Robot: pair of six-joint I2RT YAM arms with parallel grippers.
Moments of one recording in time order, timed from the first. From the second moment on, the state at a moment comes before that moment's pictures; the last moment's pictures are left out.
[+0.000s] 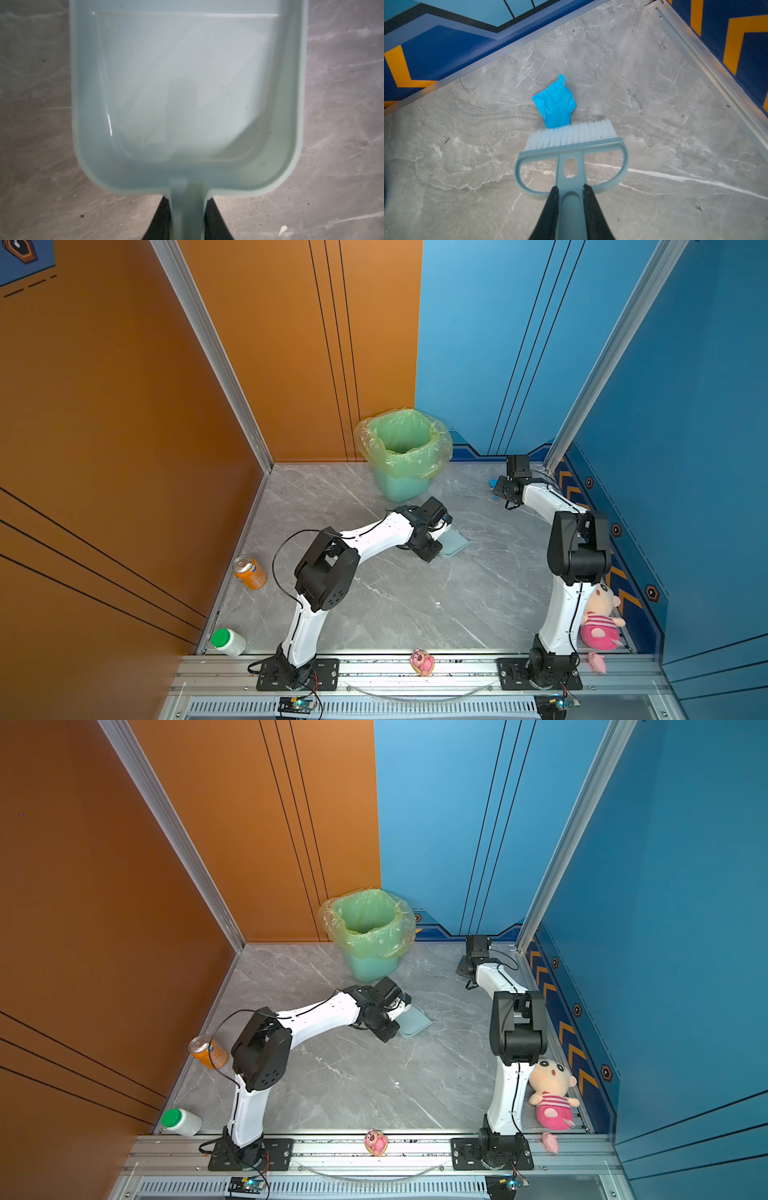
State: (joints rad) left arm -0.80 2.08 1.63 -0.77 0.10 0.00; right arm 0.01 2.05 1.56 -0.37 0.18 0.41
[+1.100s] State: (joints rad) left arm -0.83 2.12 1.63 -0.84 0.06 0.00; right arm 0.25 1.43 0.98 -0.44 0.19 0.42
